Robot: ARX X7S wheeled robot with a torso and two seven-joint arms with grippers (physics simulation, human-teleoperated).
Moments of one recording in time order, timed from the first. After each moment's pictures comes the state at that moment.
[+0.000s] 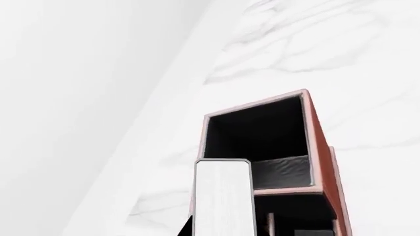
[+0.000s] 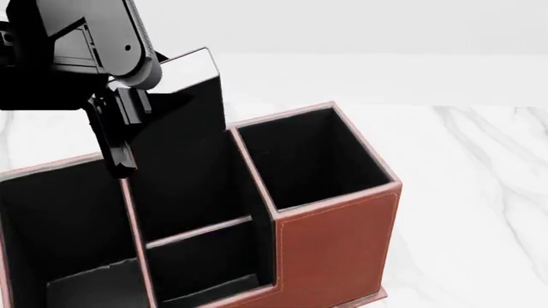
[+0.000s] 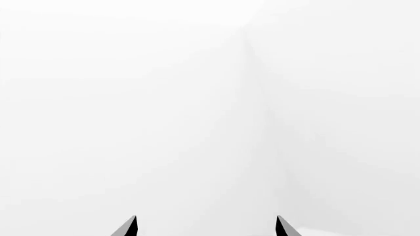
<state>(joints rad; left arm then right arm) -1.68 -0.52 1.02 -0.03 -0.73 -1.03 0.53 -0.43 0.52 0.36 -1.01 0.54 0.03 0.77</state>
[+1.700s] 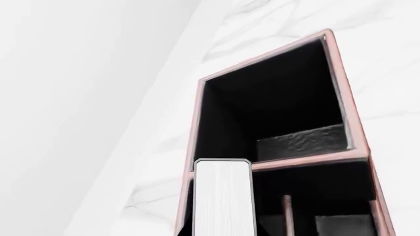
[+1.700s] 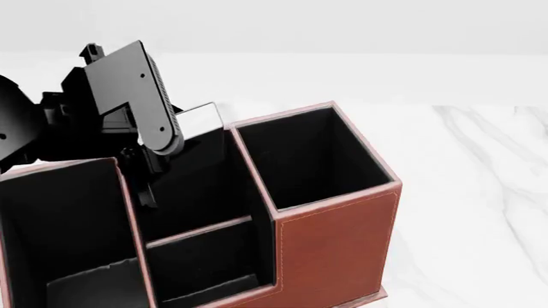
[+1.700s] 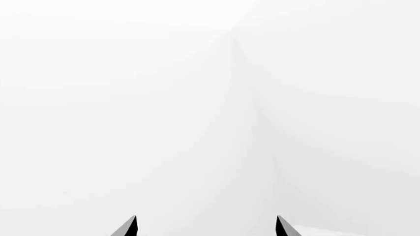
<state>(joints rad) -1.47 -0.49 1.14 -0.23 -0.53 -0.68 0.54 -0.57 0.53 0.42 -1.01 0.56 -0.09 0.80</state>
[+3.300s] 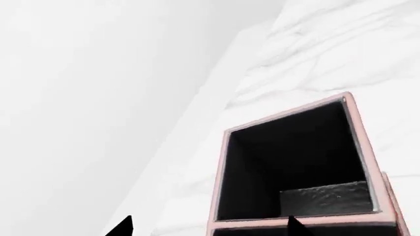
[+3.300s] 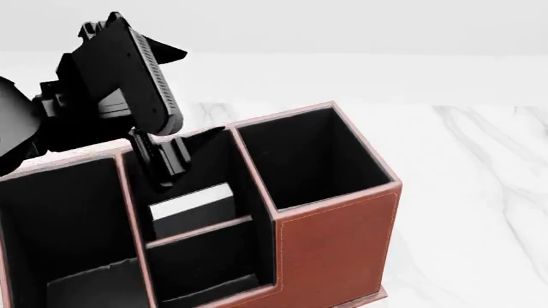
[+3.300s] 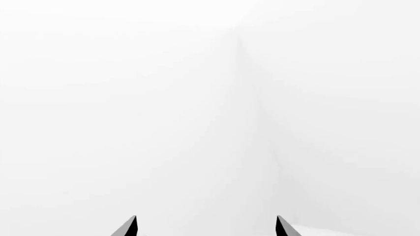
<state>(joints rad) -1.41 -0.48 1.04 -0.25 -0.54 -0.52 0.45 -0.60 0.60 0.40 -1.01 0.56 -0.13 0.85</state>
